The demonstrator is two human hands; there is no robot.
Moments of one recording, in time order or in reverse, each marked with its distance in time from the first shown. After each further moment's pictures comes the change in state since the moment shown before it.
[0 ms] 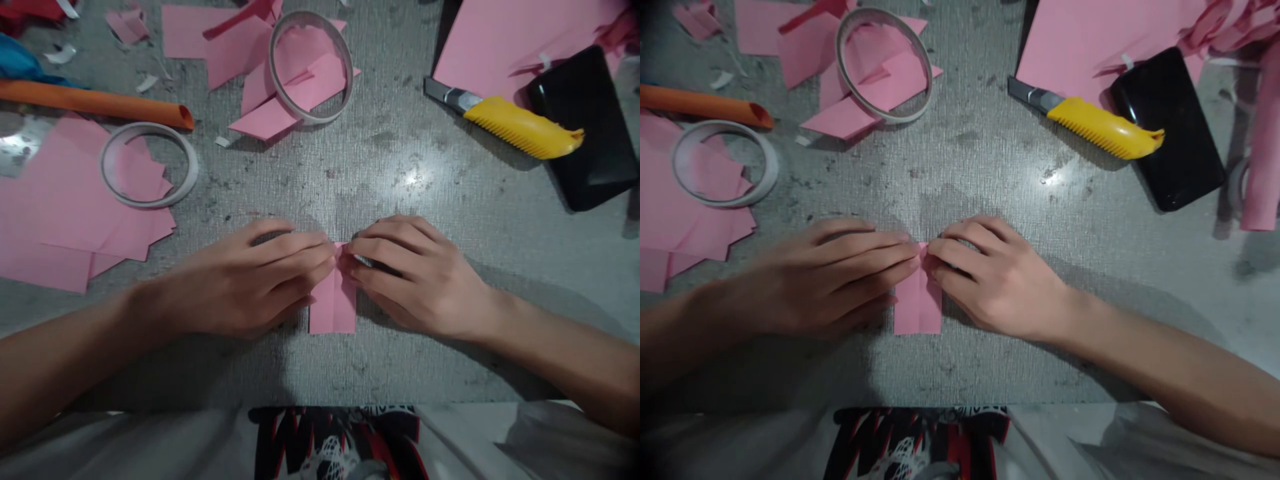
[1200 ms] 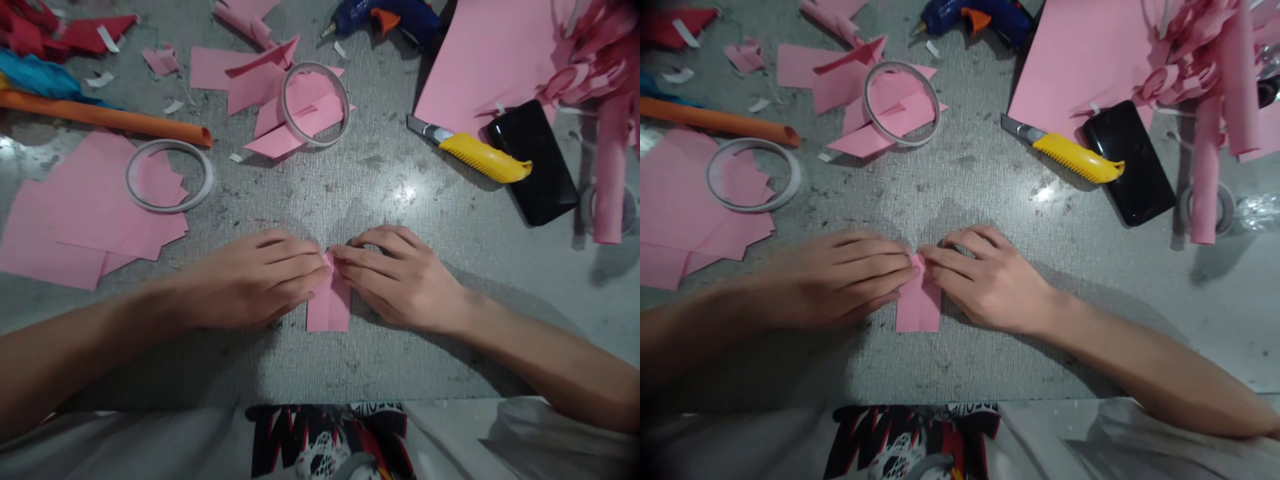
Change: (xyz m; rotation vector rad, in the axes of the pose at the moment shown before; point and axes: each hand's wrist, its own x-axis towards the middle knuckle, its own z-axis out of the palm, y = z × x) left_hand 0.005 -0.002 -0.001 -0.101 0.078 0.006; right_hand -0.001 0.002 0.005 -0.013 0.038 -0.028
